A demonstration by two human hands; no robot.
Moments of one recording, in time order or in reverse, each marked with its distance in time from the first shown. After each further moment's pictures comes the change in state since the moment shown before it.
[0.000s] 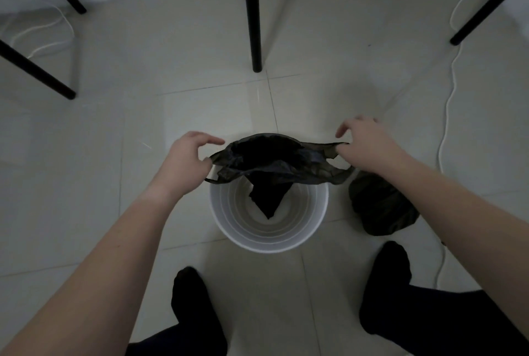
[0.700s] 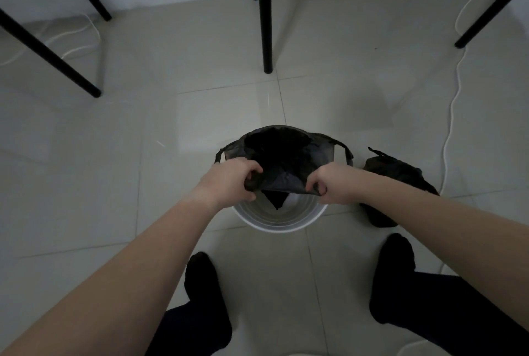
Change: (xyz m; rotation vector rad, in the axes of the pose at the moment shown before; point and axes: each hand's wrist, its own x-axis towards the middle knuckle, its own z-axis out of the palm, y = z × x) left_hand -0.048 0.023 0.035 0.410 -0.373 0.120; right_hand -0.063 -0.036 0.045 -0.182 -0.520 -0.450
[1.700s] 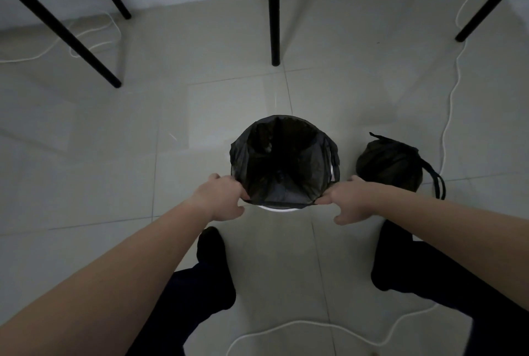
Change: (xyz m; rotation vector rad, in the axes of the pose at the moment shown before) left_hand -0.105 0.000 0.037 0.312 -0.250 0.016; right_hand -0.068 -0.030 0.072 -0.326 -0.252 -0.008
